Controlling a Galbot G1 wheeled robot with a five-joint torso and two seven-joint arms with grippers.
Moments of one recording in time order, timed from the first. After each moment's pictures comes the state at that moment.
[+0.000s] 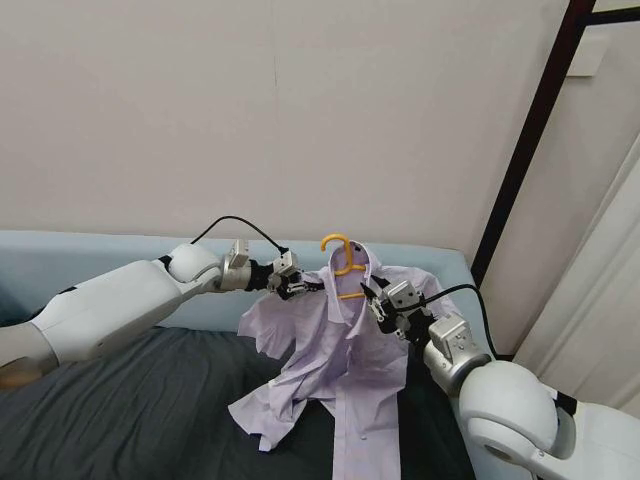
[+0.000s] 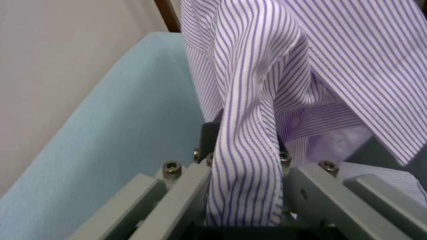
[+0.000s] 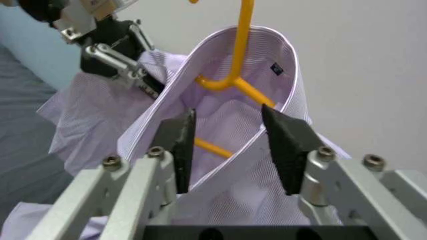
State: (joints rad) left arm -0.23 -0.81 0.91 -1.25 -0.89 -0.12 0.77; right arm -0.47 0.57 -0.39 2.28 0.79 -0.43 0.53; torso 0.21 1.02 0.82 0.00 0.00
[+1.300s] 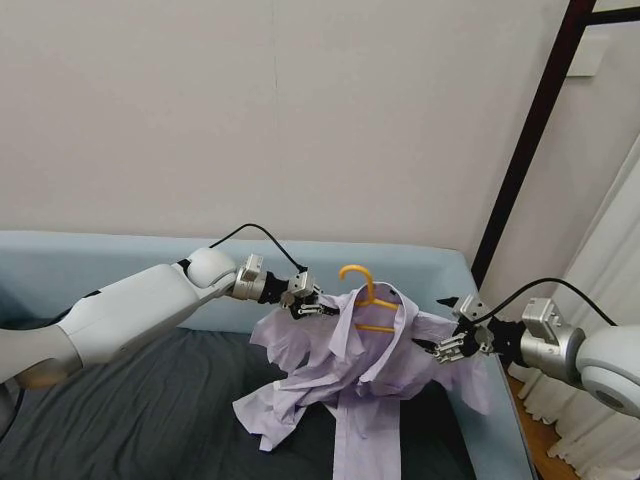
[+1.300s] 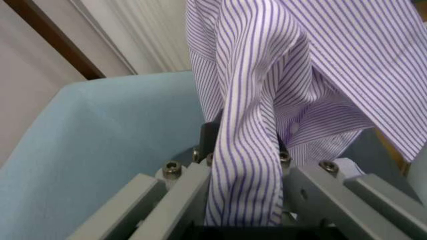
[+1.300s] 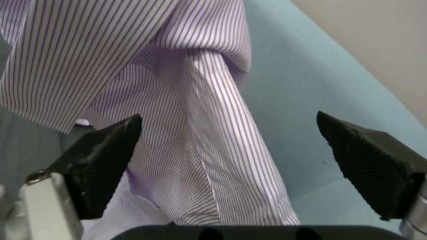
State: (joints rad) left arm -0.21 -0.88 0.89 -1.25 -0.80 -0.26 0.98; right arm -0.63 0.20 -0.08 2.10 0.88 -0.41 -0.21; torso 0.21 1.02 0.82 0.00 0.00
